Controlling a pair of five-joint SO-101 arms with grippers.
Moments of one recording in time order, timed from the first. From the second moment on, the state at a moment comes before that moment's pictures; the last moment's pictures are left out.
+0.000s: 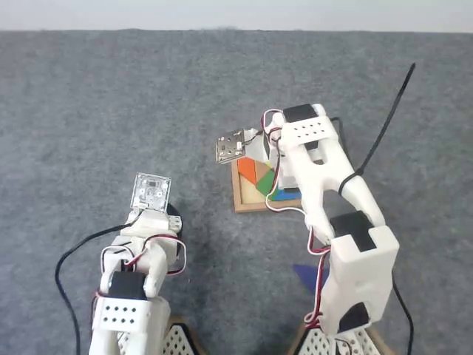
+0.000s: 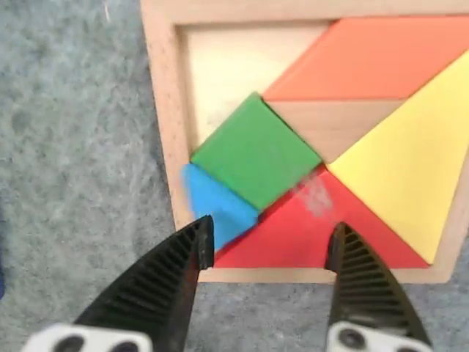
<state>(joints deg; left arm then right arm) -2.5 -85.0 97.3 45.6 -0.3 -20.0 22.1 -4.4 79.8 76.5</state>
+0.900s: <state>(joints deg) -2.5 -85.0 97.3 45.6 -0.3 -19.6 7.2 0.1 95.1 46.5</state>
